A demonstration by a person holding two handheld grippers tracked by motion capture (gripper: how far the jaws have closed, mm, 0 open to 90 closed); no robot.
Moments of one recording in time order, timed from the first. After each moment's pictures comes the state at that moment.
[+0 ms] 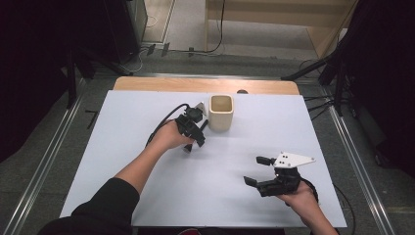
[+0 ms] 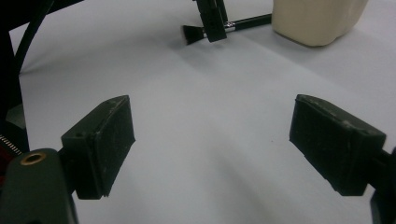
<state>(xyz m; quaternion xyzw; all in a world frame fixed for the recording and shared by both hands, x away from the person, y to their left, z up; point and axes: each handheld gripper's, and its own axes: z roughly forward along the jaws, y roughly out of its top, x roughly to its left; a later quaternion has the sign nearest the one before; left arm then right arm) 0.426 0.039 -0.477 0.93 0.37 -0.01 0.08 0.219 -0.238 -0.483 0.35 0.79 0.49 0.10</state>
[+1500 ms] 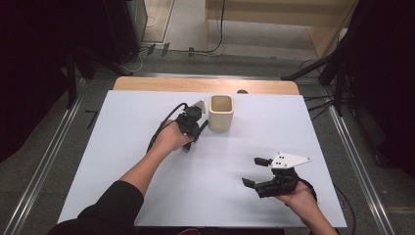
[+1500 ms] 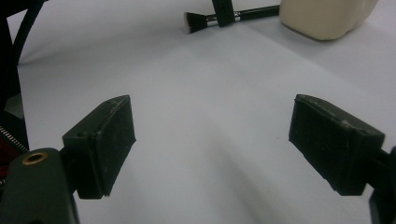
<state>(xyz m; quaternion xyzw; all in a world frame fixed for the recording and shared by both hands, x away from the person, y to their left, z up) 0.429 0.038 -0.474 0.90 0.44 0.00 0.07 0.220 -0.232 -0.485 0.34 0.81 0.47 0.09</state>
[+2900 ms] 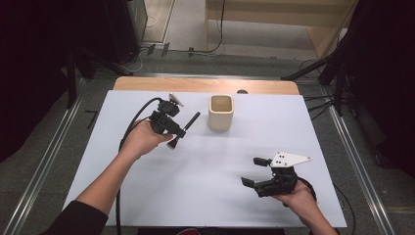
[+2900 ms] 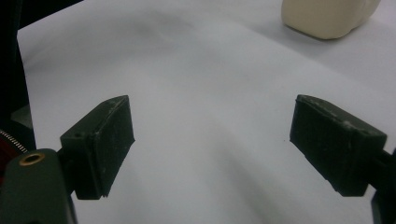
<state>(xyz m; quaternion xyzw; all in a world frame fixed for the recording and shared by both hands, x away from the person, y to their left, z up) 0.393 0.108 -0.410 0.89 0.41 -0.02 0.21 0.221 -0.232 -0.486 0.36 0.80 0.48 0.08</state>
